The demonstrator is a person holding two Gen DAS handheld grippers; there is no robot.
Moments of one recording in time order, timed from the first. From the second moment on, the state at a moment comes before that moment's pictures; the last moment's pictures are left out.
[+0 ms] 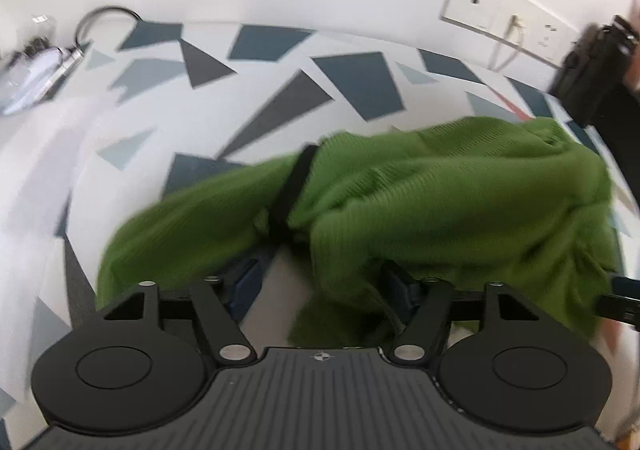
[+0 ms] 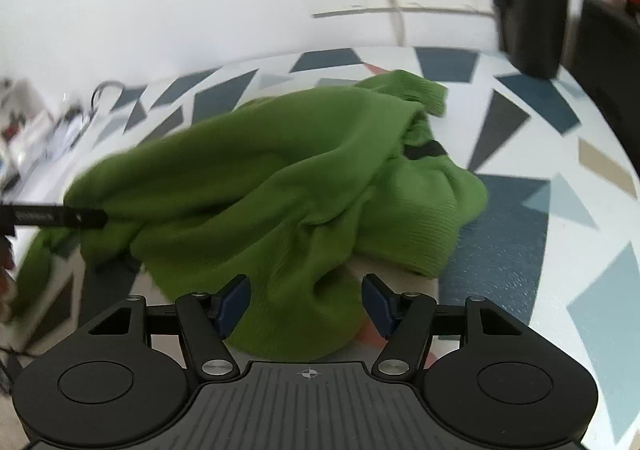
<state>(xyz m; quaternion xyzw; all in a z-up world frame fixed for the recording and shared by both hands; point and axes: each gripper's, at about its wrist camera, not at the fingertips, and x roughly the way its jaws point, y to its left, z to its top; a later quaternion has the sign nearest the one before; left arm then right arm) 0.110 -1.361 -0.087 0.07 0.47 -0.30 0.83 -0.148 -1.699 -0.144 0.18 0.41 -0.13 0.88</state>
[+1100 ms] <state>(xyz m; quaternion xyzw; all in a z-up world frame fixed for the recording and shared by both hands) 0.066 -1.352 -0.111 0.16 0.48 -0.27 0.82 -0.118 -1.660 -0.169 0.10 0.48 -0.15 0.86</state>
